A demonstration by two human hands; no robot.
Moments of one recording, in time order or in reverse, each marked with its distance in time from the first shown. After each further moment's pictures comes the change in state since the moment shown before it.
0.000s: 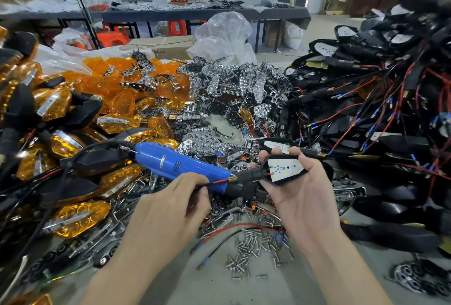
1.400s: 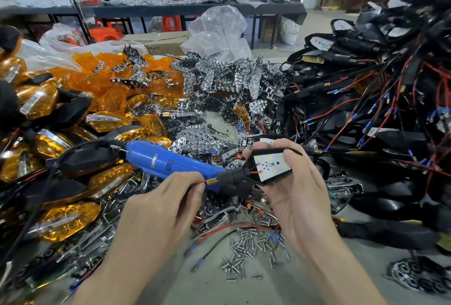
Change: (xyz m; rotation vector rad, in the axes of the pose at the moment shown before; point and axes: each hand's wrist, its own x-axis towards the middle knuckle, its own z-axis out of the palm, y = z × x) left_hand 0.000 -0.001 -0.001 -0.011 0.089 0.131; right_hand -0.010 0.005 0.002 -0.282 -0.140 -0.172
